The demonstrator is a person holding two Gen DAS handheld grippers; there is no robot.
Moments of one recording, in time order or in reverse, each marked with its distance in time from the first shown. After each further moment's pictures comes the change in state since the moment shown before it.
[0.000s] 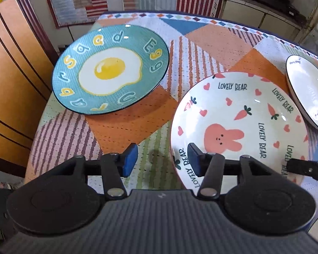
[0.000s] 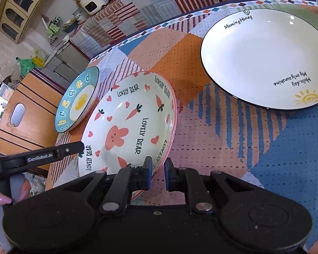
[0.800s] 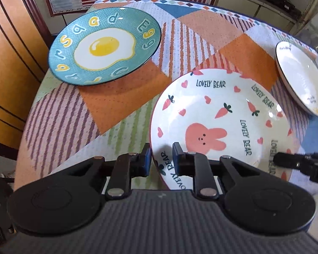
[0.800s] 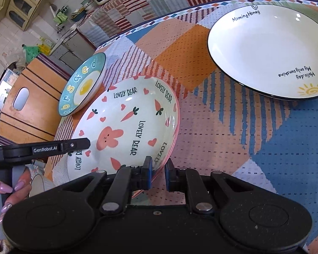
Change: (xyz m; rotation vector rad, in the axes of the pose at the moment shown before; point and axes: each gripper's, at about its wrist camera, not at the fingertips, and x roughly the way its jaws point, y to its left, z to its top) left arm -0.016 -0.003 -0.030 0.014 0.069 -0.033; right arm -0.001 0.005 -0.016 -0.080 0.048 0.015
